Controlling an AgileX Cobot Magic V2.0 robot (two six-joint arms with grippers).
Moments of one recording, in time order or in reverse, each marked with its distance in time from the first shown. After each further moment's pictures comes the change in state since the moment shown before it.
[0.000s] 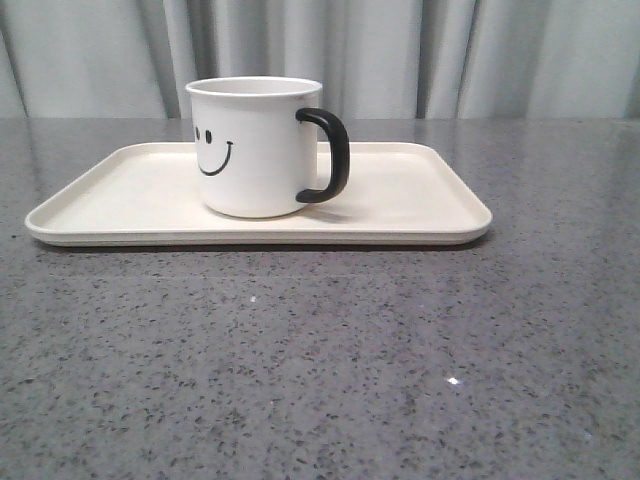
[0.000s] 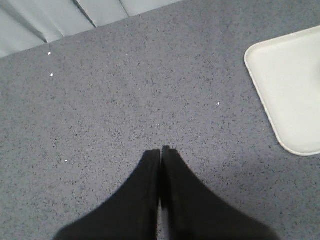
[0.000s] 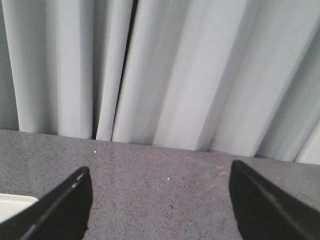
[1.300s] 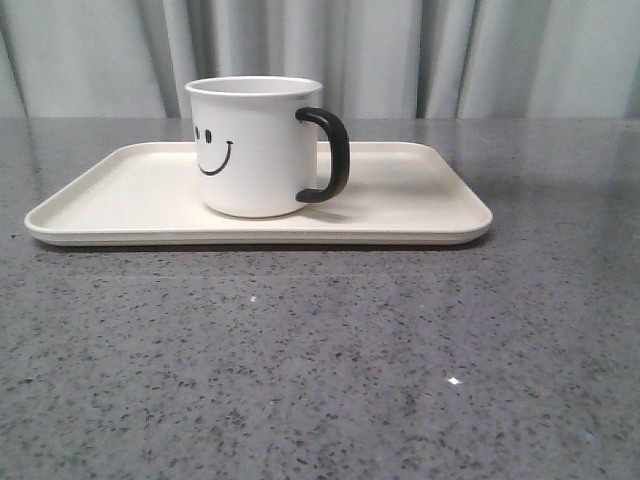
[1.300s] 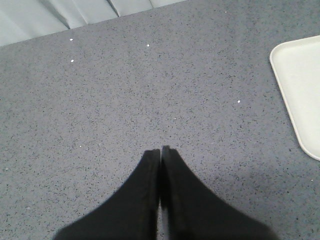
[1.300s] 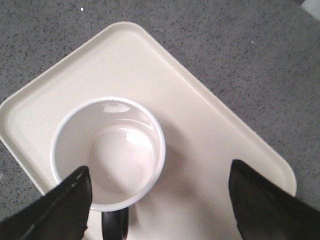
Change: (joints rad) left arm 0.000 -0.037 0.048 0.076 -0.012 -0.085; right arm 0.552 0.912 -0.562 0.224 0.363 -0.216
